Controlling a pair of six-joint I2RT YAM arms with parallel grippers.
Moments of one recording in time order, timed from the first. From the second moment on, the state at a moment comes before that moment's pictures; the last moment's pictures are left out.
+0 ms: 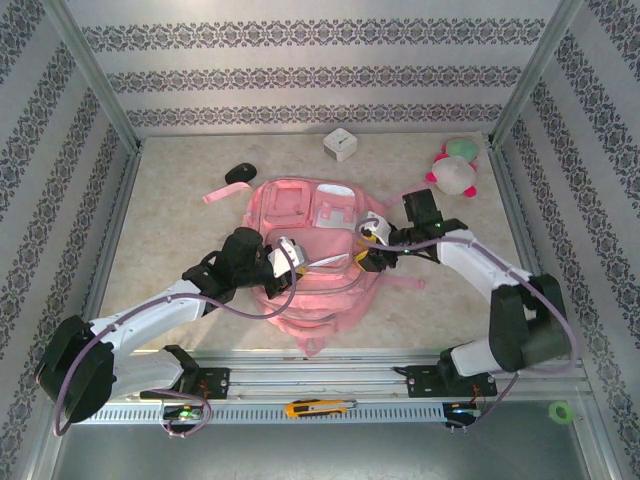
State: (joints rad) left arm -0.63 1.16 0.63 -0.07 0.39 0.36; right arm 0.26 1.47 0.91 -0.52 -0.83 -0.80
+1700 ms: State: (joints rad) left arm -0.75 1.30 0.79 -0.13 0.07 0.04; right arm 0.53 1.29 0.97 -0.70 -0.70 0.32
